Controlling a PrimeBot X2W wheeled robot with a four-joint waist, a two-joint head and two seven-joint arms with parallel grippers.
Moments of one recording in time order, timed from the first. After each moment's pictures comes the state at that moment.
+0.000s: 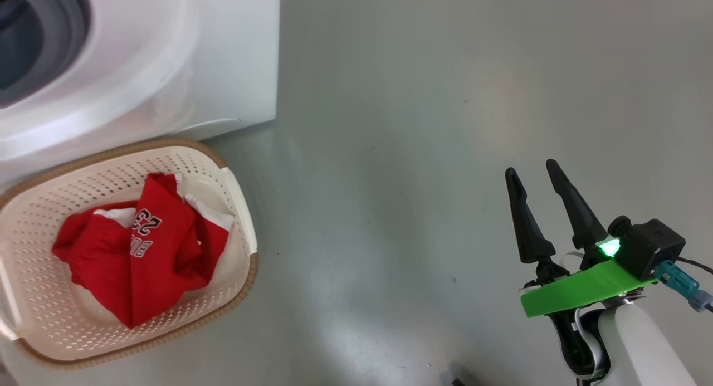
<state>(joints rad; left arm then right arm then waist) -1.08 0.30 0.29 0.93 -0.07 0.12 -0.26 -0.23 -0.05 0.10 0.19 0.42 0.12 -0.26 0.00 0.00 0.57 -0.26</state>
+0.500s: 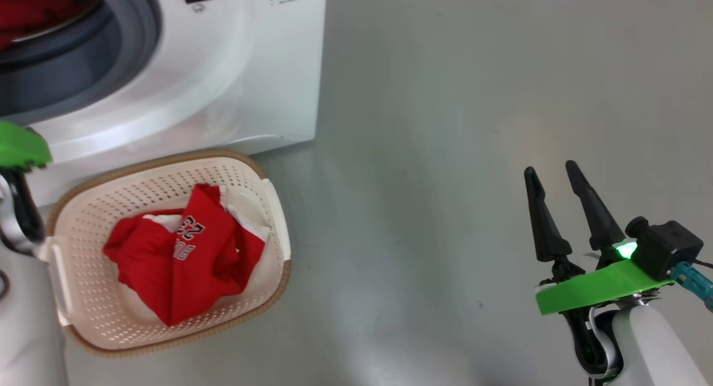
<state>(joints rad) -0.82 0.16 0.31 0.56 -0.08 0.02 -0.26 -0.22 -0.06 0.06 0.19 0.42 0.12 -0.26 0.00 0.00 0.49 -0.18</state>
